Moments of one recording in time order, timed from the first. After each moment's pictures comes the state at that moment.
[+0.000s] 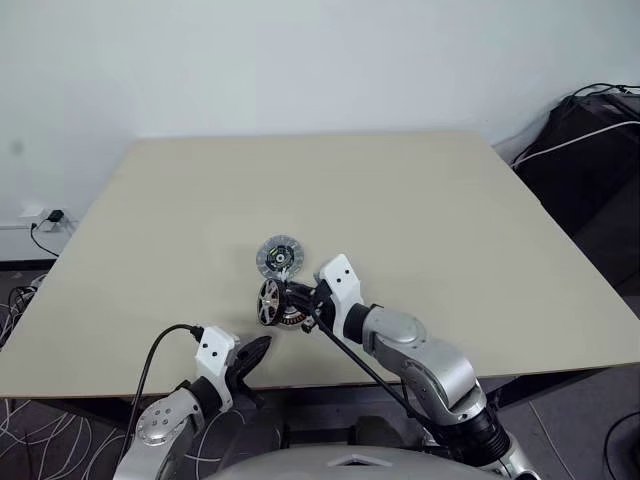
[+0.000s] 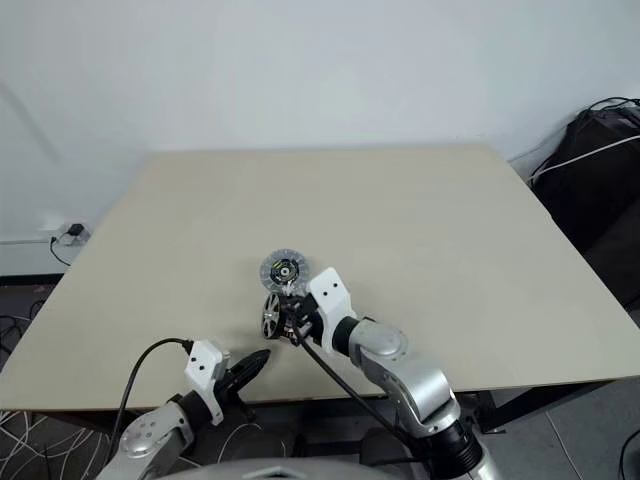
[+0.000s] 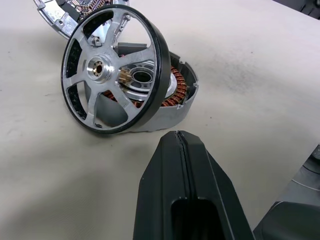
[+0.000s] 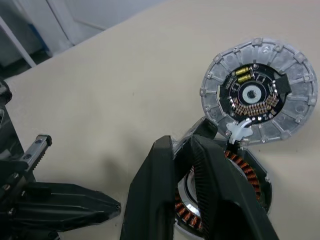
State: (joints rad) left arm 0.45 0.30 -0.13 -0.23 -0.25 0.10 -0.58; right arm -0.11 -0.17 0.41 -0.40 0.32 0.77 0.35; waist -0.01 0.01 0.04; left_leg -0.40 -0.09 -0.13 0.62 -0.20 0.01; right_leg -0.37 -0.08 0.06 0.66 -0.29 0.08
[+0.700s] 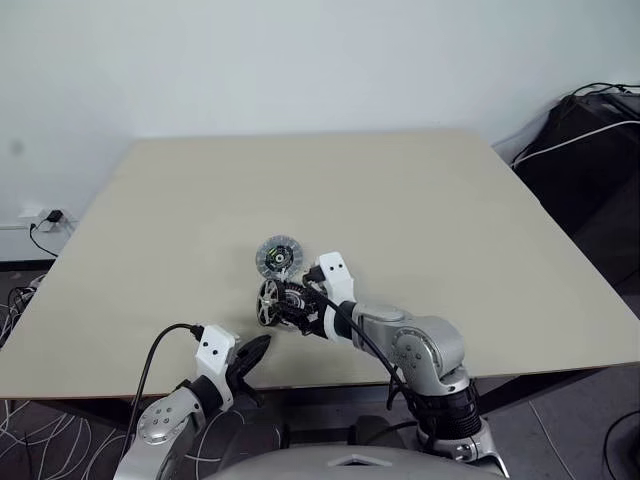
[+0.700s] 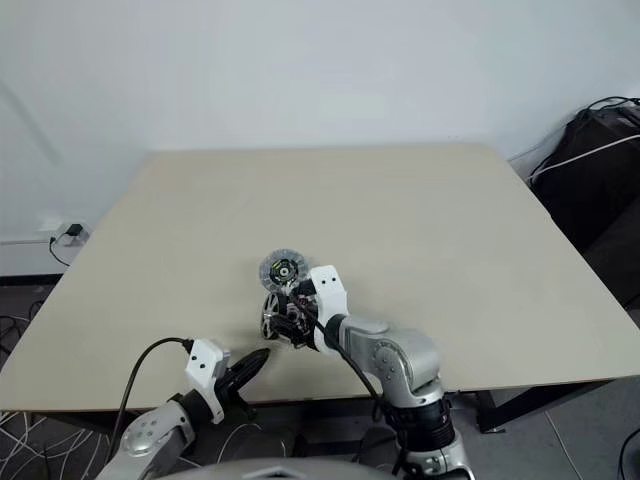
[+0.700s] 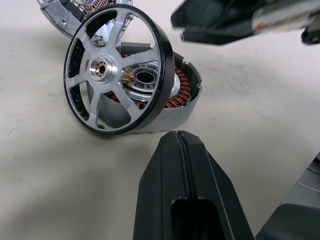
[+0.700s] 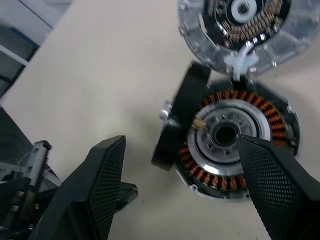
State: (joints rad) left arm 0.45 0.31 -0.13 -0.24 -0.25 0.12 -0.57; right arm -0.19 0.04 0.21 -0.33 0.46 1.24 0.17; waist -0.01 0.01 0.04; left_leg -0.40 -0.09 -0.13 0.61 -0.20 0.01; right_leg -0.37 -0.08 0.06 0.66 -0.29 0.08
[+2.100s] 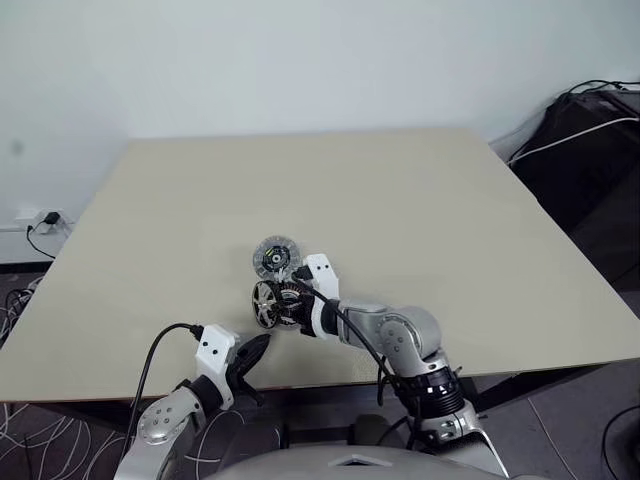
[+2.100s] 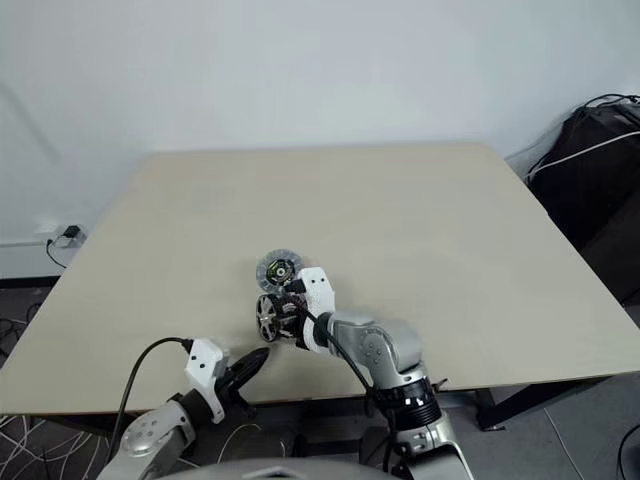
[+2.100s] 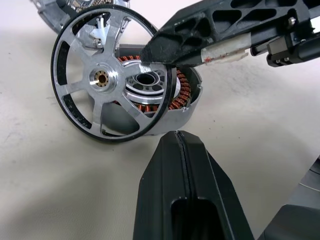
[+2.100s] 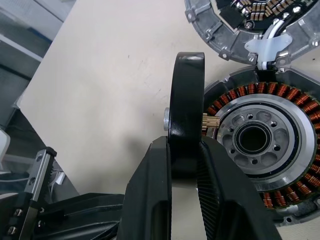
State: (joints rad) left arm 0.45 0.30 -0.13 -0.24 -0.25 0.12 -0.56; right arm -0.26 0.06 0.22 -0.13 0.55 1.15 0.15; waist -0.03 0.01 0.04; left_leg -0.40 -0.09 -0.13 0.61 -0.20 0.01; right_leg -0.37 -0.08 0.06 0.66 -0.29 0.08
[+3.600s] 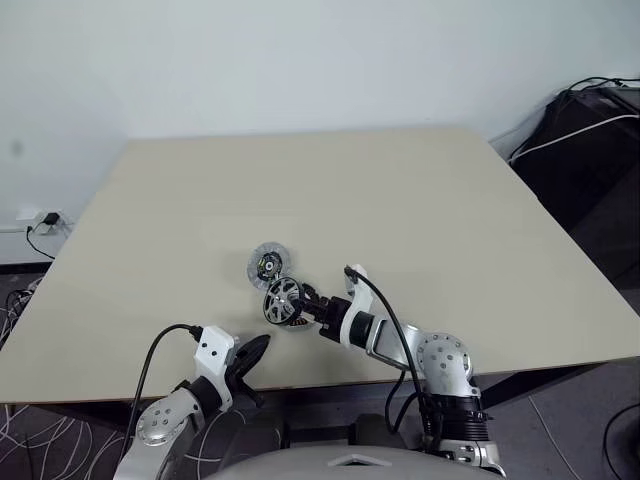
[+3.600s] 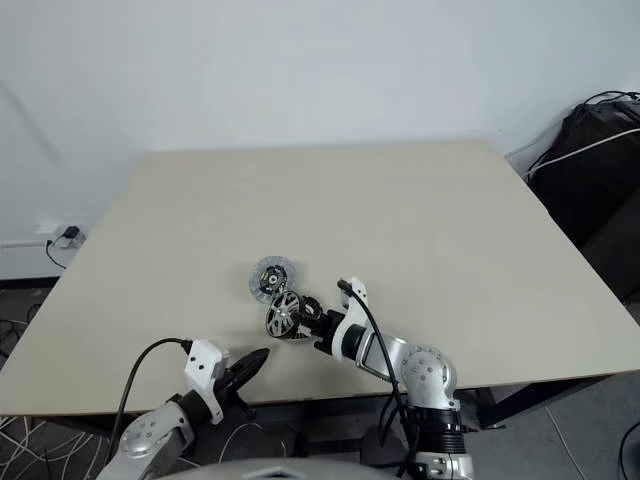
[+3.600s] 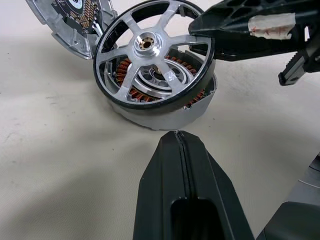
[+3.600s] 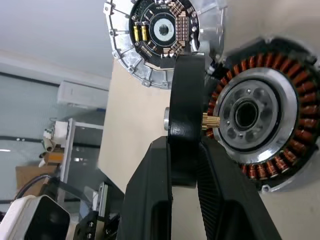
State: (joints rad) left arm 0.45 0.31 -0.13 -0.24 -0.25 0.10 -0.57; right arm -0.10 0.08 -0.07 -0.11 0.99 1.16 0.03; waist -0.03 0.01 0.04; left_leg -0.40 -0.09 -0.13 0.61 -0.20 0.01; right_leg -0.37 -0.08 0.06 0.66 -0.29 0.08
